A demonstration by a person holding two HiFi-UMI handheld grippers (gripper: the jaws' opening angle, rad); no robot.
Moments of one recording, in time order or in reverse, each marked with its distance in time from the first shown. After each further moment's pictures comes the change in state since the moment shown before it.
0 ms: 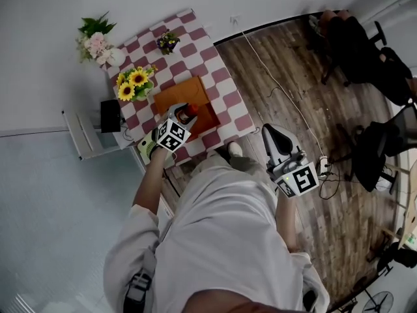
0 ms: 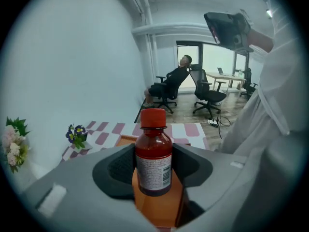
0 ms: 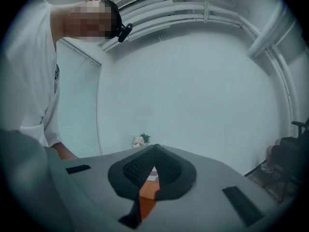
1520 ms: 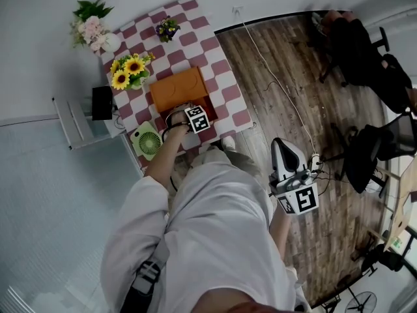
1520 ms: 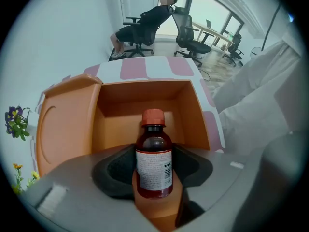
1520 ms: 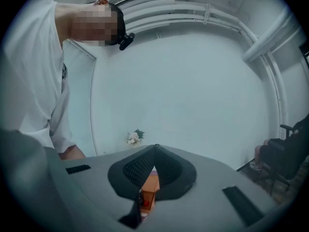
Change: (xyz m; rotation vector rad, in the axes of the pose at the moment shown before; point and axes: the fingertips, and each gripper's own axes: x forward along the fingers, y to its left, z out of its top) left arm 0.133 -0.073 -0.123 0.197 0.583 -0.289; right arm -0.029 0.001 -0.005 -0.006 0.050 -0.095
